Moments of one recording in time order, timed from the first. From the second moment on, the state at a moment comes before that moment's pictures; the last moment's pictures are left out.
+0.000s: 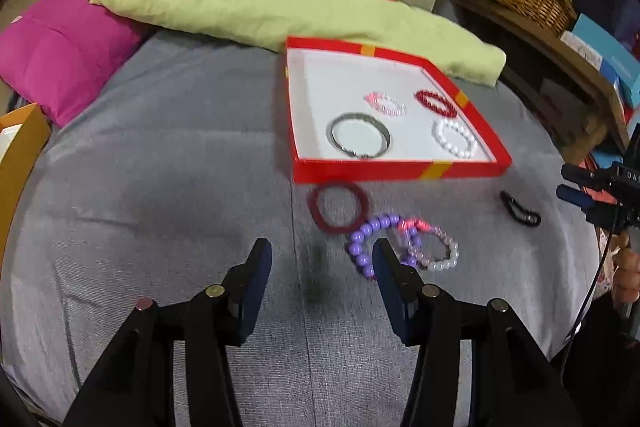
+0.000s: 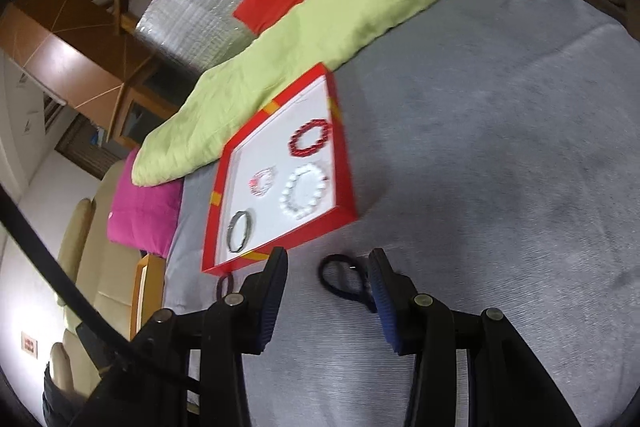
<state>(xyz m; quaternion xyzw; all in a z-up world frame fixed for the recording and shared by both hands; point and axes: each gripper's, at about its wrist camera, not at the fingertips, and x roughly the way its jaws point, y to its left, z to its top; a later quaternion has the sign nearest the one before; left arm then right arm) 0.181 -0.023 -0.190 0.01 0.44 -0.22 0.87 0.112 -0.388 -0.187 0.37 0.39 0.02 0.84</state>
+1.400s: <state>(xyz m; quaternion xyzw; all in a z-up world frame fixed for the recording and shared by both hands) 0.174 -0.033 -0.164 0.00 0.36 -0.25 0.90 0.159 -0.255 -0.218 0.21 0.50 0.12 0.83</state>
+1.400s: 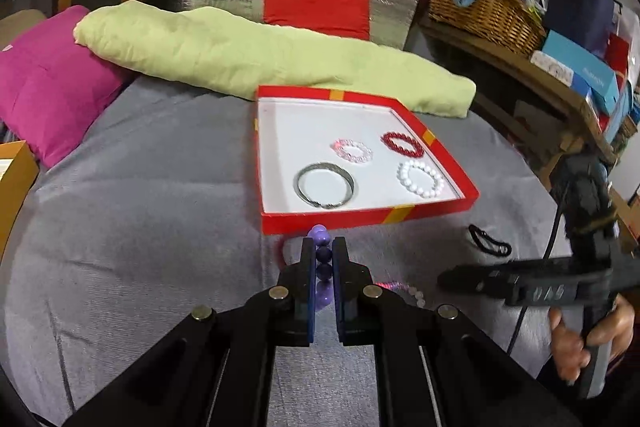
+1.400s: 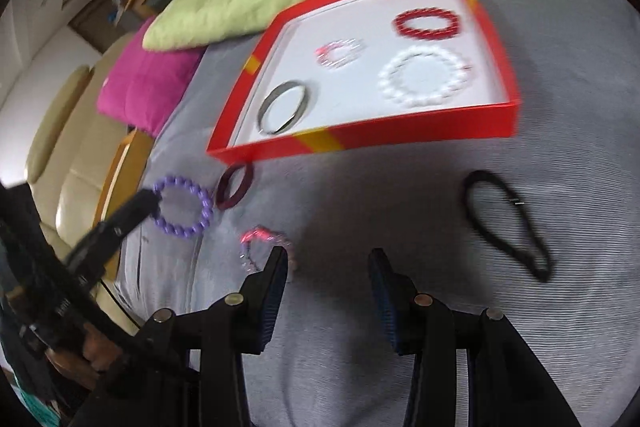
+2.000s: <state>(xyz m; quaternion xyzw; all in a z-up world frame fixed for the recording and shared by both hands) 0.178 -0.028 -0.166 0.00 0.36 -0.22 0.91 0.152 -0.195 -0.225 0.02 0.48 0.10 0.87</state>
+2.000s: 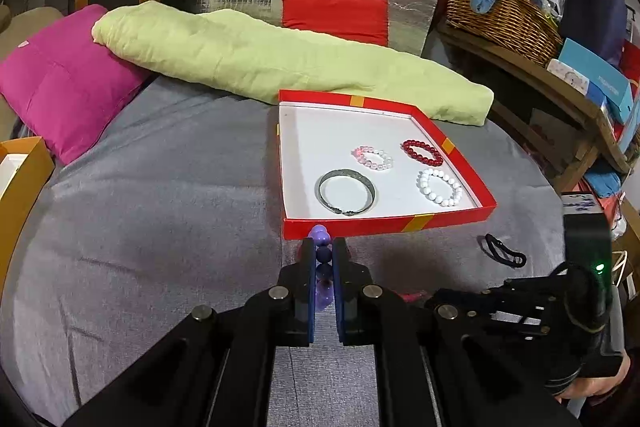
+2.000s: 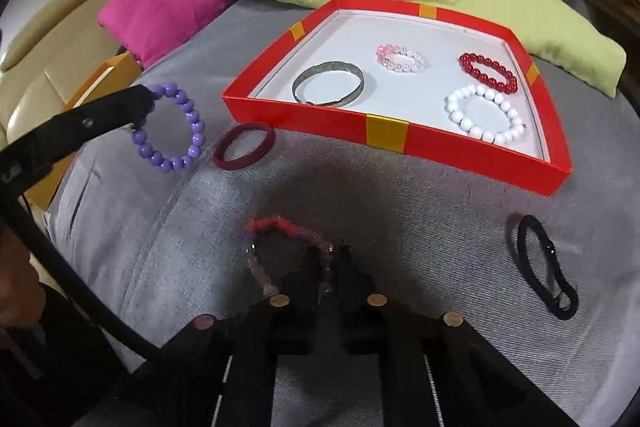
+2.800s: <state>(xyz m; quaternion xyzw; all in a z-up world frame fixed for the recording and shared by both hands) 0.170 -0.066 -0.160 0.03 0.35 -0.21 0.91 0.141 -0.284 -0.192 0.21 0.40 0.10 0.89</state>
